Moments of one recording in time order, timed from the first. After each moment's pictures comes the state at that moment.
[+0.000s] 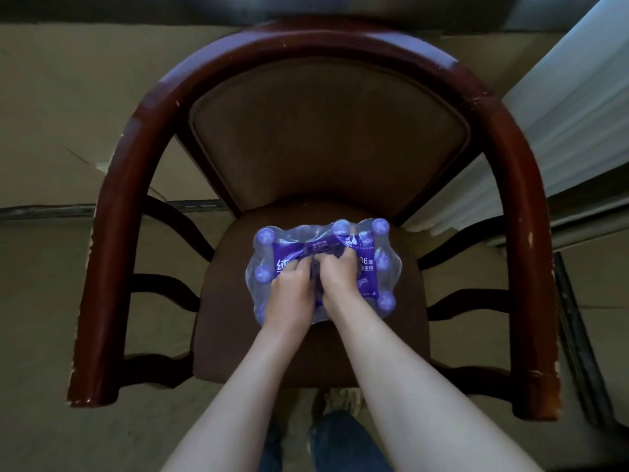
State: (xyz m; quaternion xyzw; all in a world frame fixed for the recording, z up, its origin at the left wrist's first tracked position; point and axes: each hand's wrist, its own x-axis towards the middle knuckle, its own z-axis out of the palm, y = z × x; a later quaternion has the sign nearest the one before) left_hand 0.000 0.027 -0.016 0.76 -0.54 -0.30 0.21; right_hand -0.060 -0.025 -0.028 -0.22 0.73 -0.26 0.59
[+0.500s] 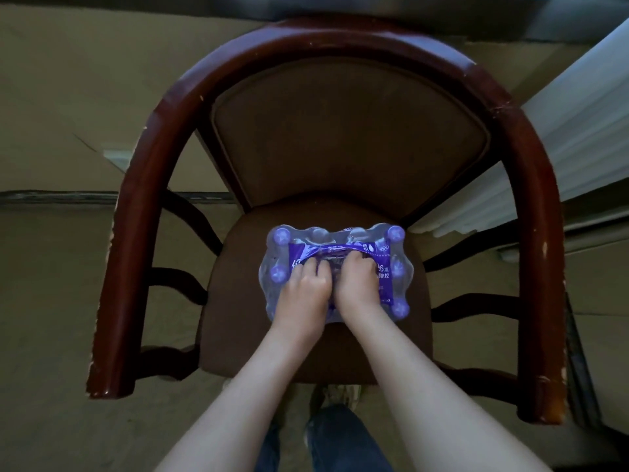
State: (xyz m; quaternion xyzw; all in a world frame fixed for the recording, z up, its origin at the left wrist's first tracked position) left_hand 0.009 0.035 0.004 0.71 -0.66 -0.24 0.08; right_hand -0.072 -0.020 -0.023 -0.63 0.73 0.05 0.25
